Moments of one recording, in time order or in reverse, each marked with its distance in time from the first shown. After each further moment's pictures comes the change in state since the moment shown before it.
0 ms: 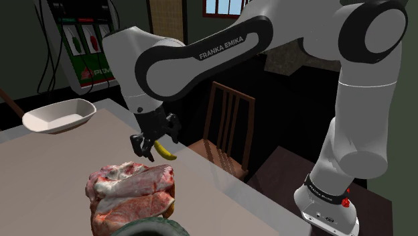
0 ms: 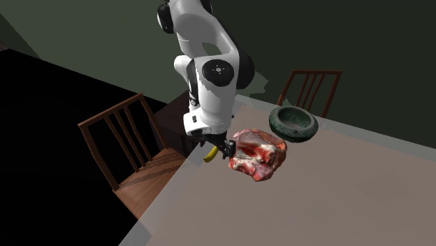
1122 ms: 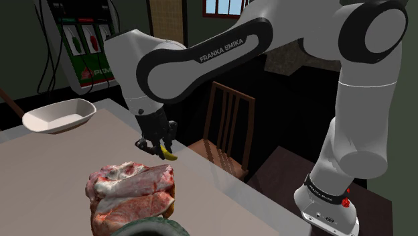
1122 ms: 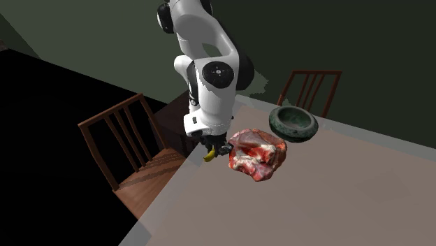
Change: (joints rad) arm -0.001 -0.001 0.000 -0.015 0.000 0.014 0.000
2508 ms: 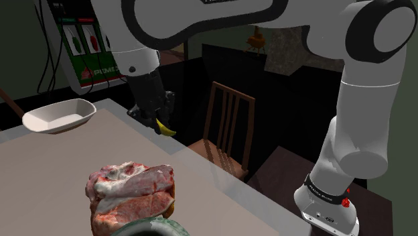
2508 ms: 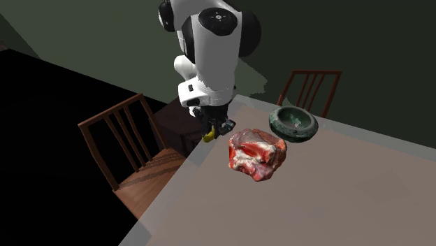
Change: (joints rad) arm 0.009 -0.026 0.010 0.223 0.018 -0.244 -0.016
